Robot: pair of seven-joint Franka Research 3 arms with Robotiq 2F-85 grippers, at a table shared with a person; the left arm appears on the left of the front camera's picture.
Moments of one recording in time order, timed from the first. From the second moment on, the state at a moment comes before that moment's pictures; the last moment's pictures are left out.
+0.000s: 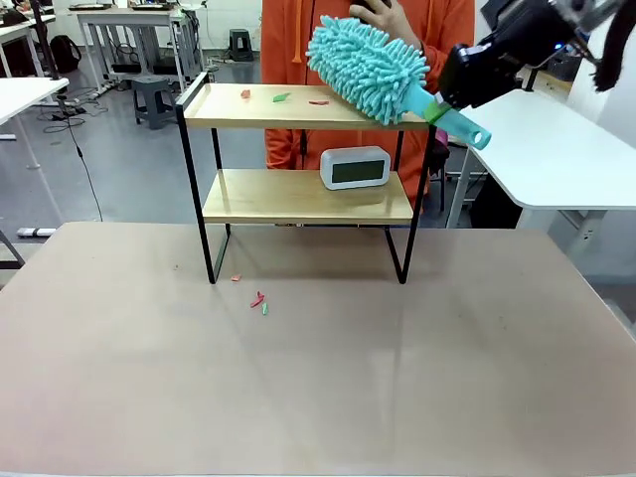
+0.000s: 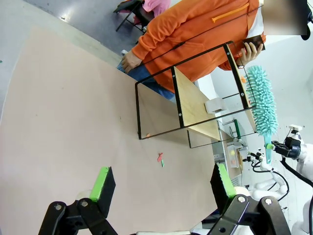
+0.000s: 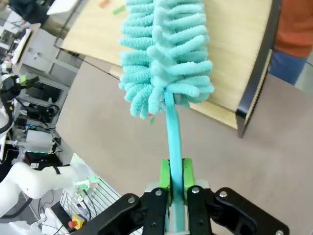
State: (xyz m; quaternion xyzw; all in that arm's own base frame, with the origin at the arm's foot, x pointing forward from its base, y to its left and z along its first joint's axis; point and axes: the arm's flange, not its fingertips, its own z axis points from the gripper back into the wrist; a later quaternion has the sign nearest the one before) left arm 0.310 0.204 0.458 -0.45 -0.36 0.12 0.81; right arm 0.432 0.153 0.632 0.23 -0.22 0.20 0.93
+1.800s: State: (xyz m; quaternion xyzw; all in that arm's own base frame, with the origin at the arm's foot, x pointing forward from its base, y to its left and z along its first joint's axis) left arm 0.310 0.204 0.459 -0.45 -0.36 0.12 0.81; right arm 0.393 0.155 0.681 0.39 0.00 0.45 0.81
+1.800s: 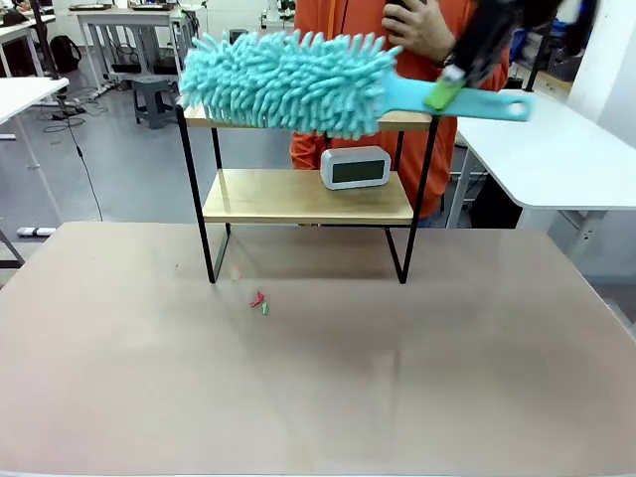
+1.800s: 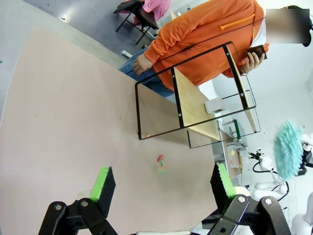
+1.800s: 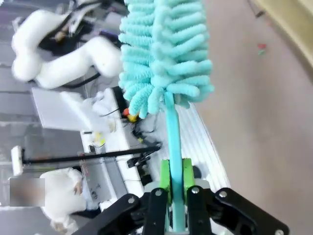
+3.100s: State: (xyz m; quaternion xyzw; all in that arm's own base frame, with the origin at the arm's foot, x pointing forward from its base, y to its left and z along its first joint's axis) left arm 0.310 0.204 0.459 -0.45 -0.36 0.12 0.81; right arm 0.283 -0.163 0.483 0.60 -0.16 -0.03 0.79
